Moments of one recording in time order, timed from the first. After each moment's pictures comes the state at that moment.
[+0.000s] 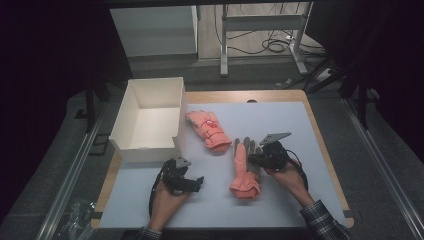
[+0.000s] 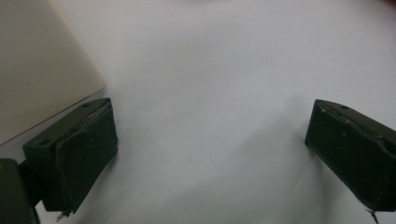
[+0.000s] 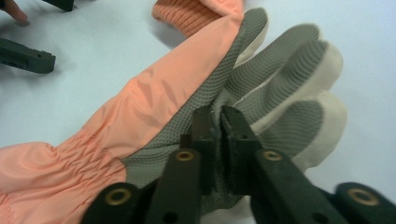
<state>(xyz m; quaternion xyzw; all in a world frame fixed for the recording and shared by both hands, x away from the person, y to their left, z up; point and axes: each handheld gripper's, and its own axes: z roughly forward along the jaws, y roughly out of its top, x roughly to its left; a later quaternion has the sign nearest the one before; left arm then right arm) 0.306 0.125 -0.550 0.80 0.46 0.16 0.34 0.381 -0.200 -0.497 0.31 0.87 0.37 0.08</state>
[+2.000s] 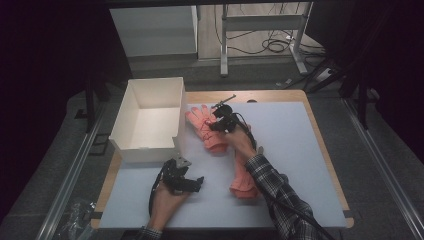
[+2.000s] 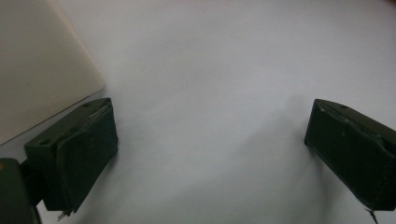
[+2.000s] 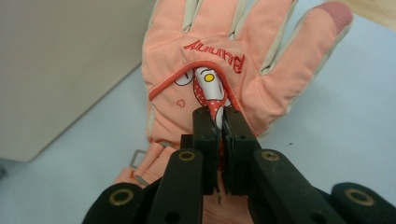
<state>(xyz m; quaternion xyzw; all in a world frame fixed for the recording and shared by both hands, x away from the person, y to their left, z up) 0.306 0.125 -0.550 0.81 0.46 0.16 0.34 0.502 -0.053 -0.488 0.35 0.87 0.33 0.08</state>
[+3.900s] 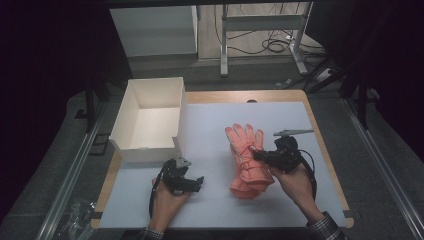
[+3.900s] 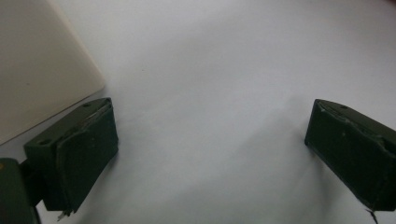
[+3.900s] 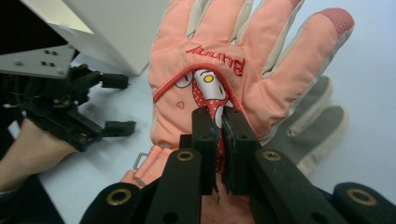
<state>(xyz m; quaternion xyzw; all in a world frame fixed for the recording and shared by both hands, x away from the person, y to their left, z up) 0.306 0.125 -0.550 0.80 0.46 0.16 0.34 0.335 -0.205 -0.426 0.45 0.79 0.42 0.04</state>
